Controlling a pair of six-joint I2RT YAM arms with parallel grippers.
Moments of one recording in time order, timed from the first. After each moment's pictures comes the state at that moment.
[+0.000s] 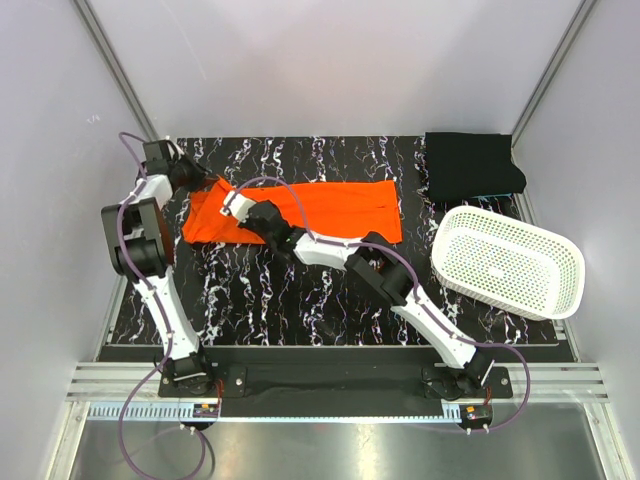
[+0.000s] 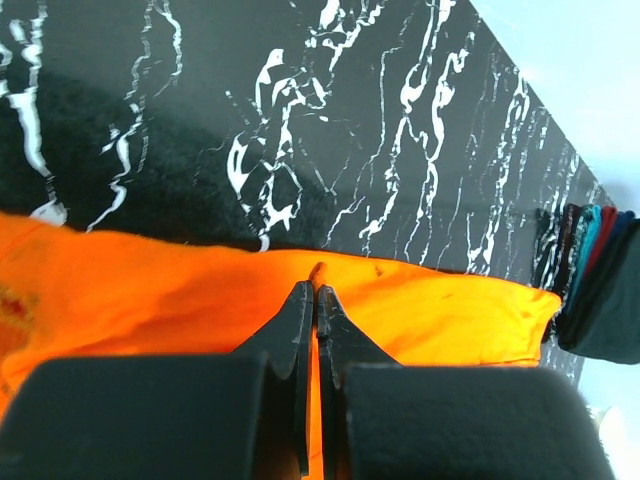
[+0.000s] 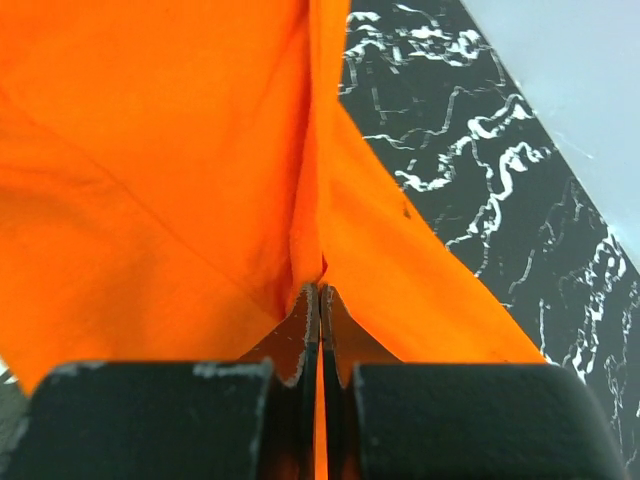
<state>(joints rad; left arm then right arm) 0.25 2.13 1.59 -0.18 0.51 -0.59 0.95 2.59 1.99 0.30 0.31 -0.47</state>
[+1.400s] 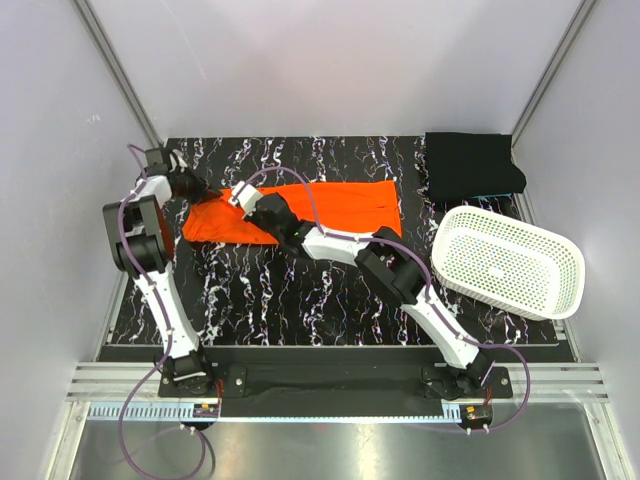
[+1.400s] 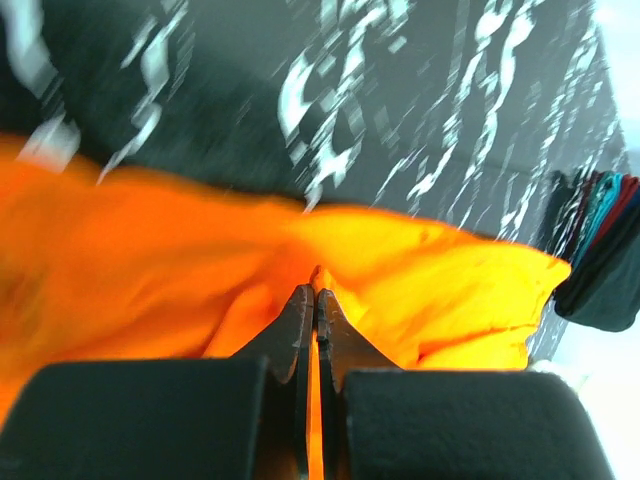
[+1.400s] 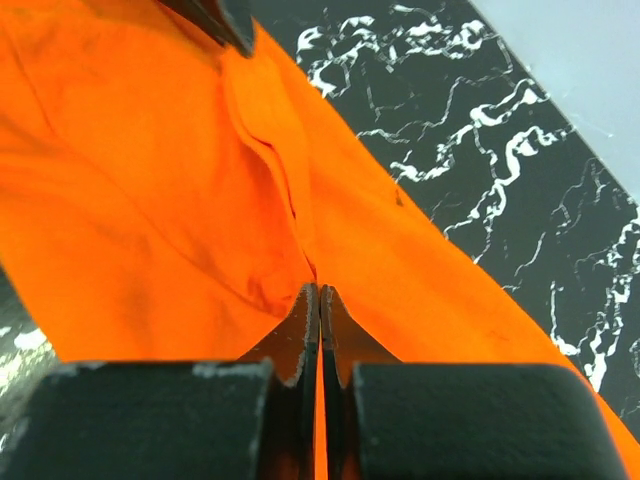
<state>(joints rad) 0.26 2.23 1.66 -0.33 0.58 -0.58 0.92 2.48 1.89 0.29 0.24 -0.34</state>
